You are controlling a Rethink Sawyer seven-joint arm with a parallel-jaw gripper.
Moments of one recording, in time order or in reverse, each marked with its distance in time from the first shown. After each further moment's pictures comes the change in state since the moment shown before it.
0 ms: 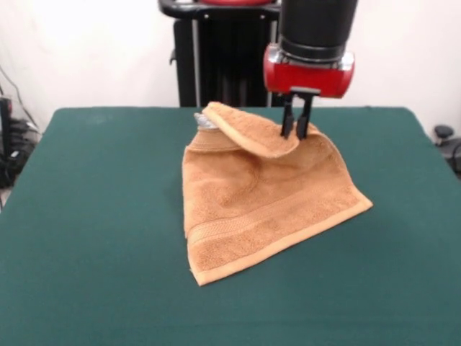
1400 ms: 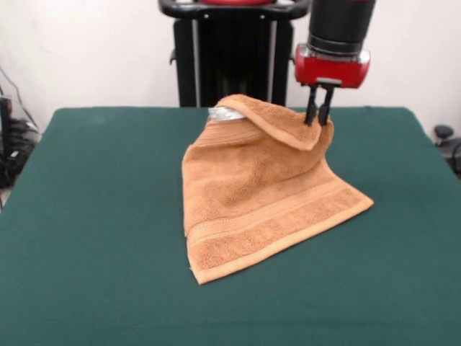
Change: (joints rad) arm 0.139 -0.024 -0.080 0.326 0.053 -0.384 0.034
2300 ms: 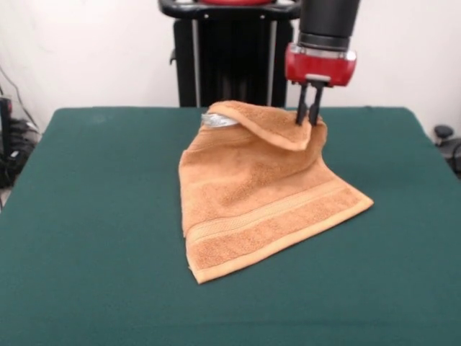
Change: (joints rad) arm -0.006 0.002 -0.025 0.167 0.009 -0.350 0.012
